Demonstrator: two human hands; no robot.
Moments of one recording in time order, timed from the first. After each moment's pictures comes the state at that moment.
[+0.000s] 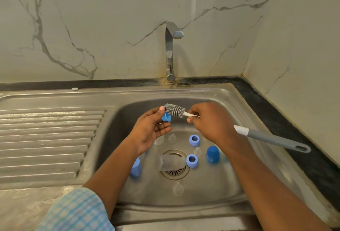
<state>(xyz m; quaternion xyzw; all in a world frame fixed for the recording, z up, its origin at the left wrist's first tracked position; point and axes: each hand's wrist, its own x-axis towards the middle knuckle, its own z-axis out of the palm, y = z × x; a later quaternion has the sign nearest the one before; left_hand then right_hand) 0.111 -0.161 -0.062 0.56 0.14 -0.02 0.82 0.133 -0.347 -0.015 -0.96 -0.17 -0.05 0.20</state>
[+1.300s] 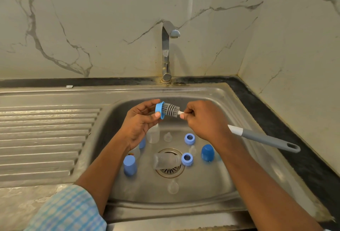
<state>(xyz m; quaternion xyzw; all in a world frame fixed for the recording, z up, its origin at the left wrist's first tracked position) 0.111 -0.145 -0.064 0.58 0.00 0.04 0.81 0.123 -0.344 -0.010 -0.96 -0.16 -0.06 0.23</state>
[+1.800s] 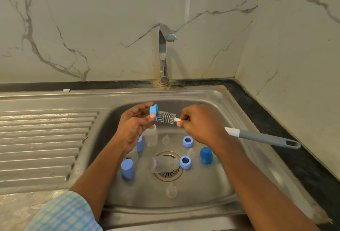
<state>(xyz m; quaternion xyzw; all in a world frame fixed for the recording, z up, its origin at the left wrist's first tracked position) 0.114 -0.141 -0.067 0.60 0.05 0.08 0.79 0.125 -0.344 -0.011 -0.96 -0.19 -0.03 0.22</state>
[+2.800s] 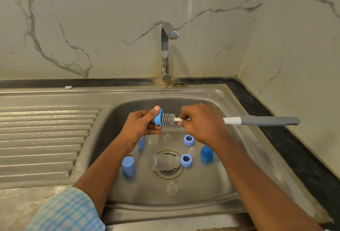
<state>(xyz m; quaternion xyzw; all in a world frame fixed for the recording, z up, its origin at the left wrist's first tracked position) 0.109 -0.151 -0.064 0.69 0.08 0.02 0.72 0.122 -0.345 -0.012 -0.96 -0.23 -0.09 0.16</state>
